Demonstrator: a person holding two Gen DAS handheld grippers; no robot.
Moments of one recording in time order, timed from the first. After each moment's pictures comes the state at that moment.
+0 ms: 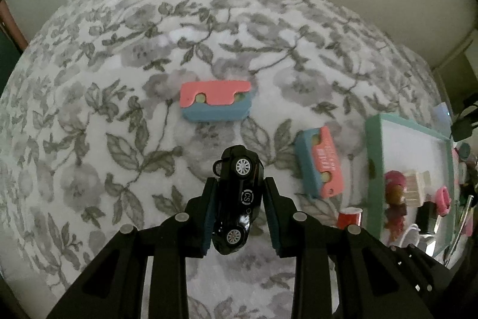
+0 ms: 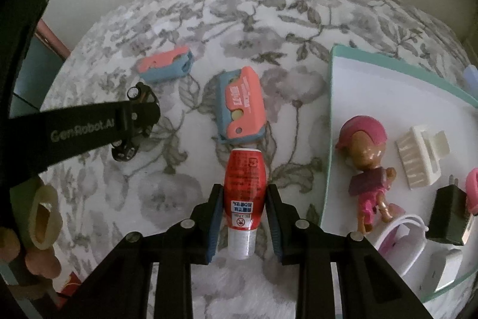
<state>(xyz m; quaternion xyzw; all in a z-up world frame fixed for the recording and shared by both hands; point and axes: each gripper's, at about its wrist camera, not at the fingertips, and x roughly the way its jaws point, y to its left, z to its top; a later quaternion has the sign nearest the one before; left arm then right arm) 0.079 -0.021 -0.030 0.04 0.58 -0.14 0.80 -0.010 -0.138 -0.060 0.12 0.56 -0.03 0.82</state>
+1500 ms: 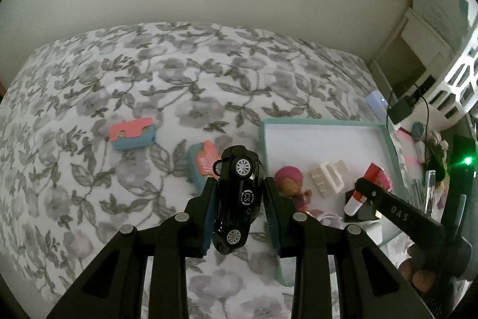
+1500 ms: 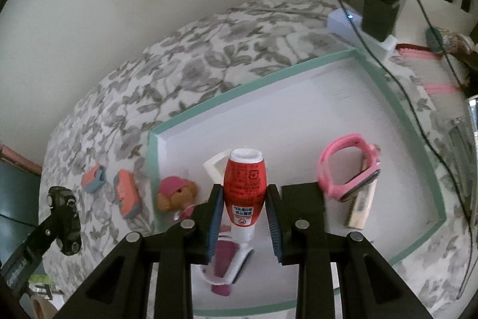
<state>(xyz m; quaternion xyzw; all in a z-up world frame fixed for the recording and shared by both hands) 0.018 -0.096 0.034 0.05 0.52 -0.25 0.82 -0.075 -0.300 -0.014 0.27 0.47 -0.21 0.81</state>
